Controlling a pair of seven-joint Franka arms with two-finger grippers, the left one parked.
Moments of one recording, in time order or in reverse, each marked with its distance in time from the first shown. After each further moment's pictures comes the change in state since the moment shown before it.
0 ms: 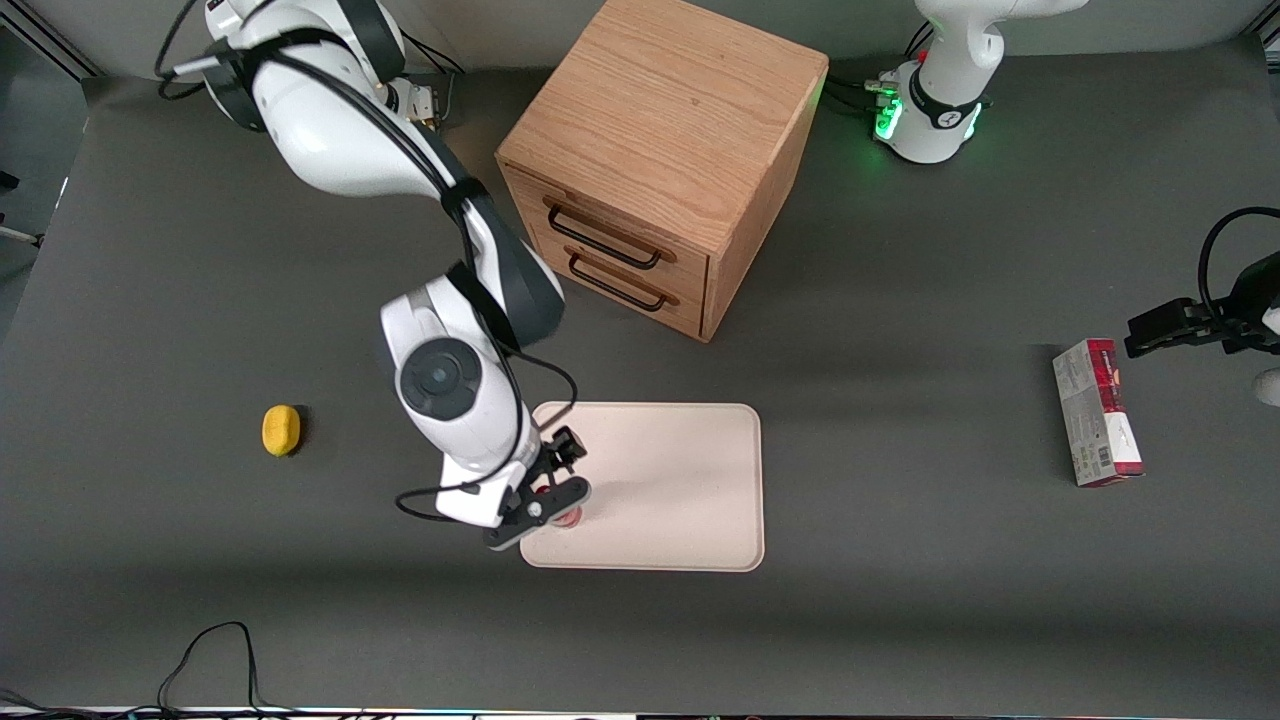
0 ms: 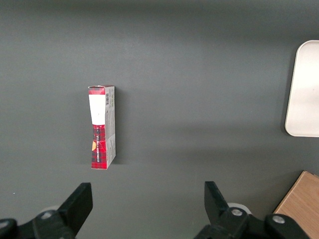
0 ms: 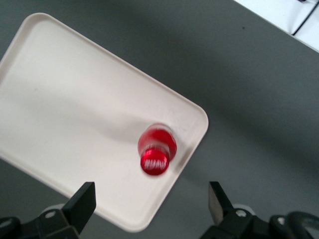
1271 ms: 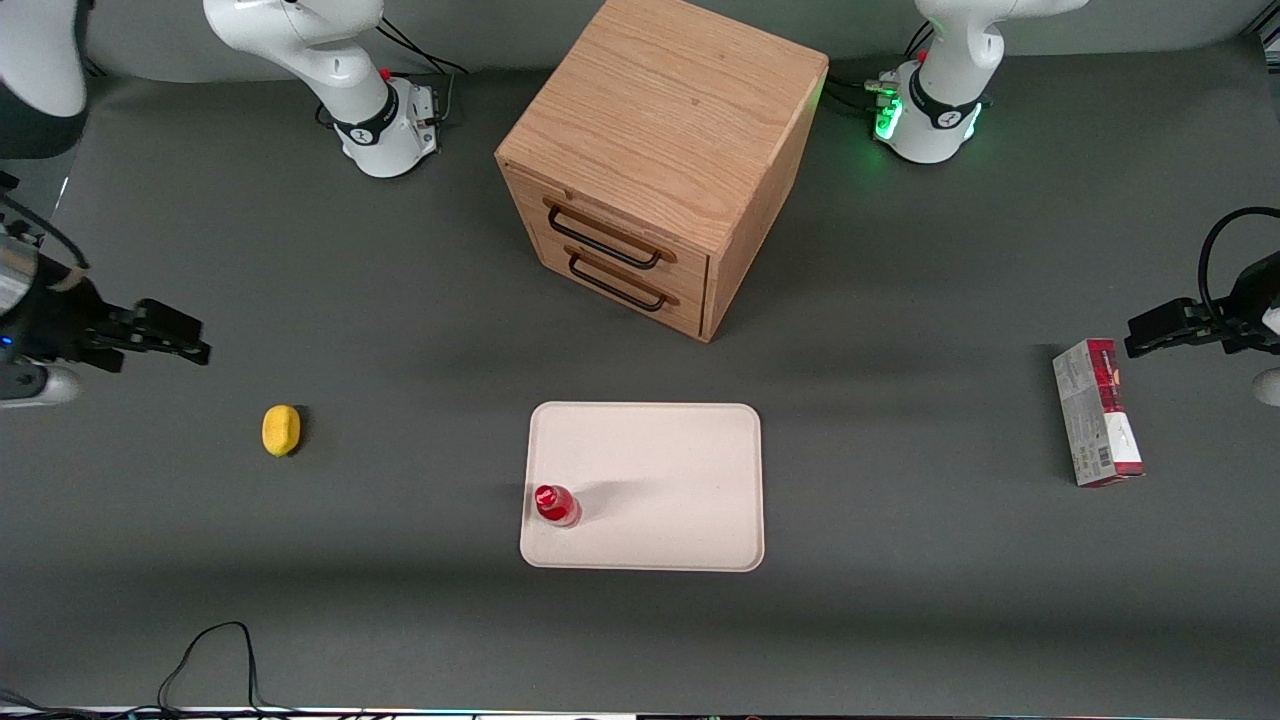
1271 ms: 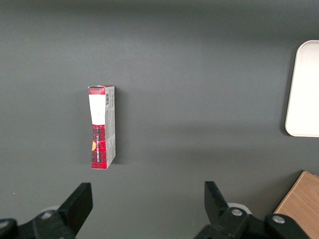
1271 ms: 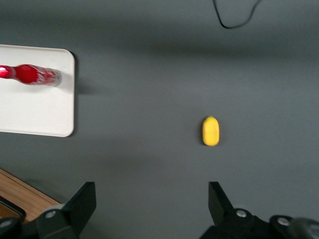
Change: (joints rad) arm -0.368 -0.644 -0.104 -0.461 0.045 -0.273 -0.009
